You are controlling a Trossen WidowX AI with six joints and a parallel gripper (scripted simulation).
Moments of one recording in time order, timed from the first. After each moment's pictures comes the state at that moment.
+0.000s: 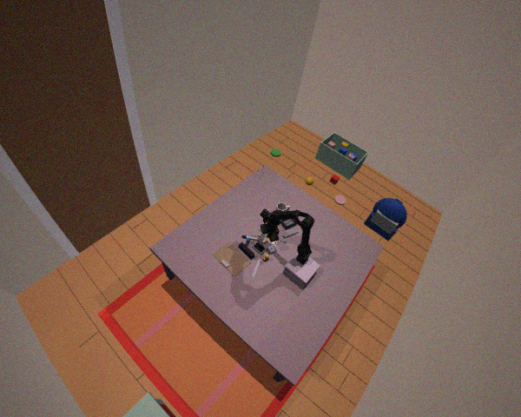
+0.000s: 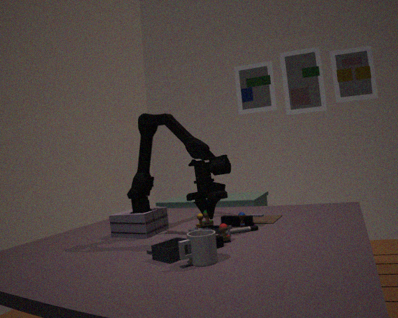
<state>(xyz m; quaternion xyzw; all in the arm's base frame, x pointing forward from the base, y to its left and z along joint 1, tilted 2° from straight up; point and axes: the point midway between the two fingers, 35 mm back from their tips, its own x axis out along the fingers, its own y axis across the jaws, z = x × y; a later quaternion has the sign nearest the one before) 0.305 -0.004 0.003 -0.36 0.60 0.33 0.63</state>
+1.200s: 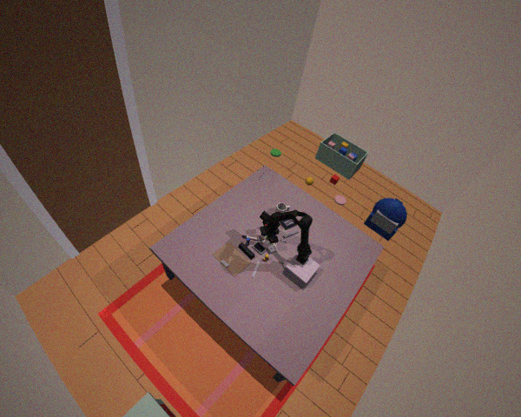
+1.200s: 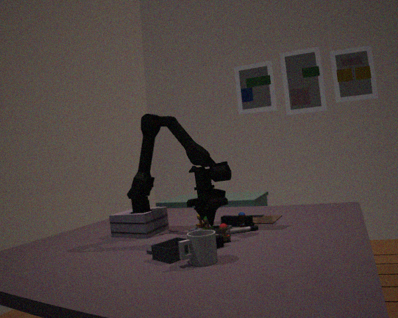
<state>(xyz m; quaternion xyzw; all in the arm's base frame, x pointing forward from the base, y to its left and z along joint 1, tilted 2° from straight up) 0.303 -0.004 -0.021 -0.36 0.60 0.33 0.63</state>
